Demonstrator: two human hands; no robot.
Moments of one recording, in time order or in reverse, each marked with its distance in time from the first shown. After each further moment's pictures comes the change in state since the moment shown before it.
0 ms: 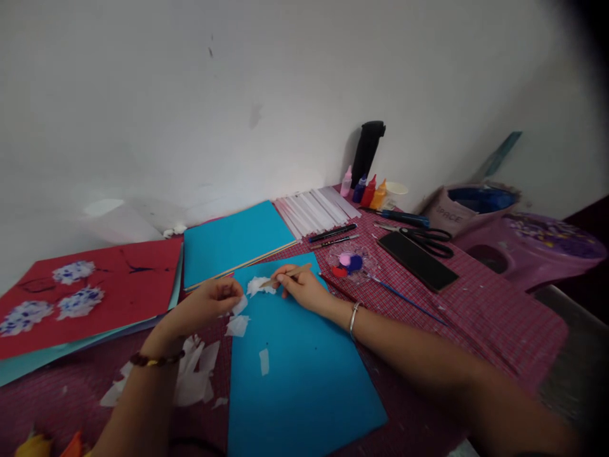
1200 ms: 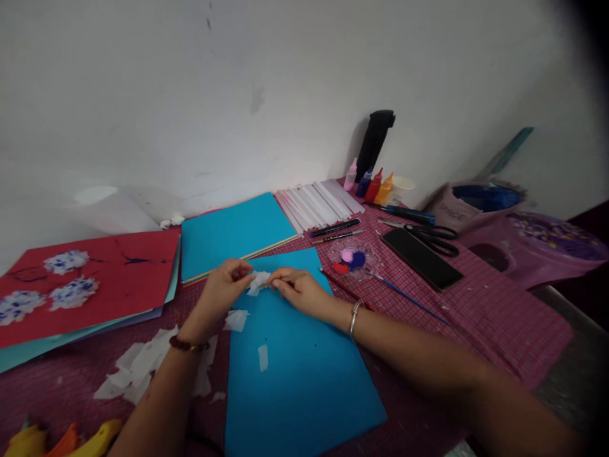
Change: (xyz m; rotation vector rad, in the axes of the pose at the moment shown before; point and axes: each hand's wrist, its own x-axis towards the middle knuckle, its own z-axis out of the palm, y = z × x) left_hand 0.033 -0.016 0.030 -0.007 0.487 0.091; right_hand -0.010 -0.009 0.000 -0.318 -0.092 -0.184
